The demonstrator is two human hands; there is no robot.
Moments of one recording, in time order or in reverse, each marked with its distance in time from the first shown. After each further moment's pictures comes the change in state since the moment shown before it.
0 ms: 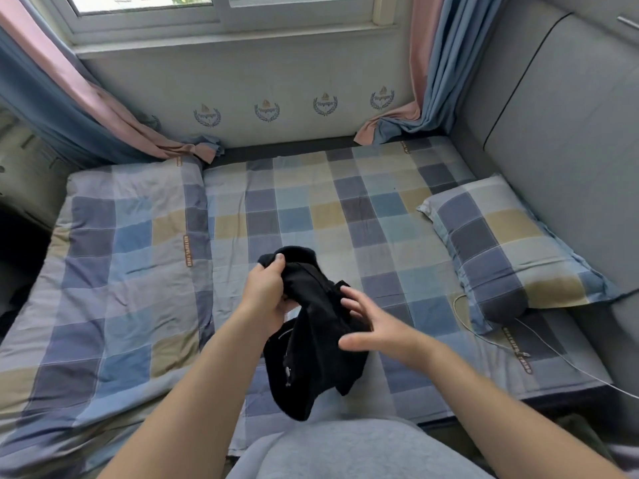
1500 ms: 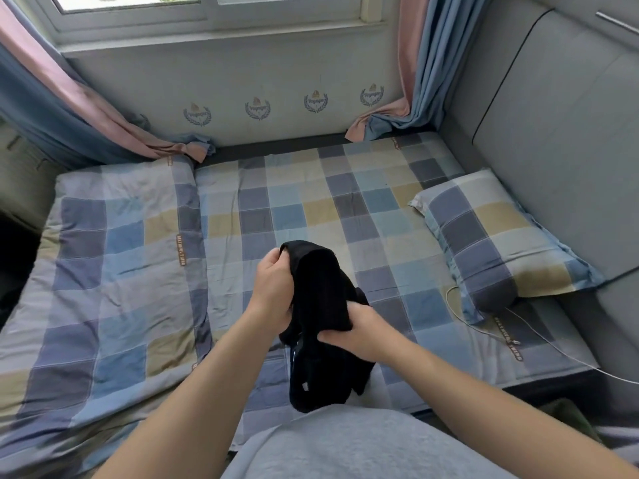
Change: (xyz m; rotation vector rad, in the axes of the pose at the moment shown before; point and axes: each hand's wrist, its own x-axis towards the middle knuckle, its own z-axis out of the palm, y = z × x) left_hand -0.014 -0.017 0.009 0.160 -0.123 0.226; right_hand 0.018 0.019 0.026 -0.273 0.241 -0.037
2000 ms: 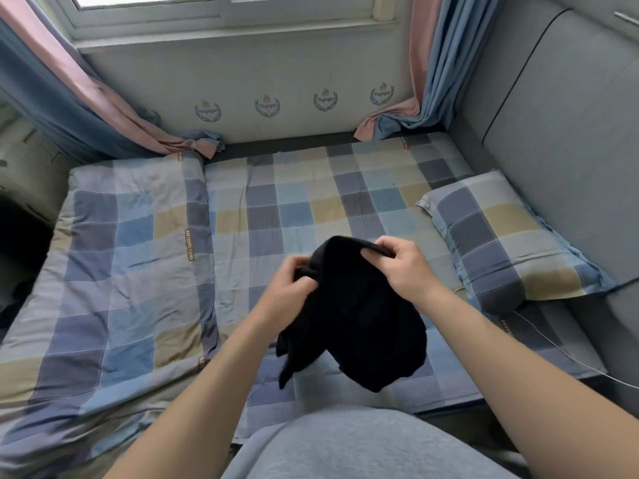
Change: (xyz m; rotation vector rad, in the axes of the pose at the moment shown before) left_hand -0.008 -0.016 -0.026 0.485 -0.218 0.098; right_hand 0.011 -0.040 -0.073 0.240 0.368 -0.175
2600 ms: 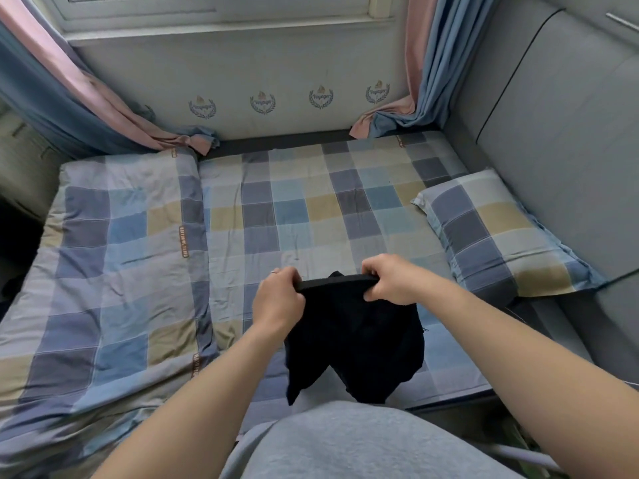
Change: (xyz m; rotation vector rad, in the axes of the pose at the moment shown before) left_hand 0.018 -0.033 0.014 0.638 0.263 -0.002; right_hand 0.010 0.005 -0.007 -0.760 -0.451 0.148
